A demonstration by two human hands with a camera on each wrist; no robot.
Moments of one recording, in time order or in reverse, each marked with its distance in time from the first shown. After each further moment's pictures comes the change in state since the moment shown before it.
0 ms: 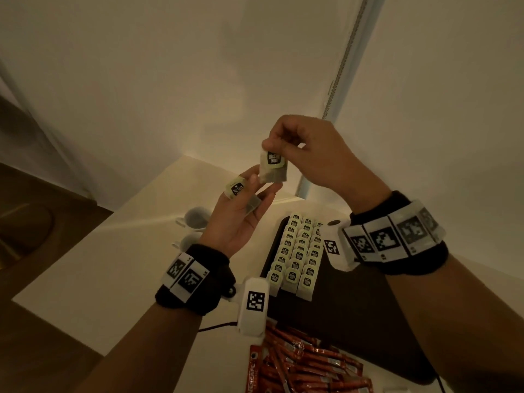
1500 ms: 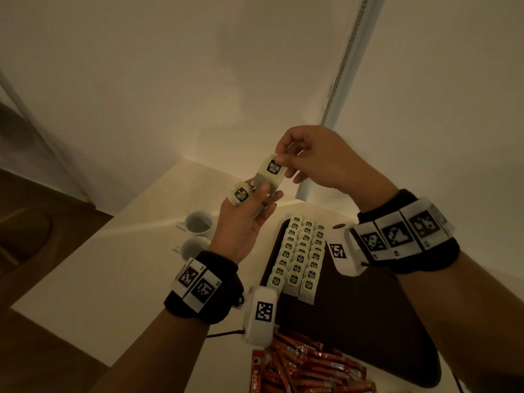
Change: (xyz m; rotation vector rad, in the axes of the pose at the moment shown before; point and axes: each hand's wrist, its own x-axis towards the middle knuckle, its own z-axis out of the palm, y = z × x) left_hand 0.004 -0.009 0.002 0.094 0.100 0.076; right_hand 0.003 0.002 -0.006 0.068 -0.117 0.302
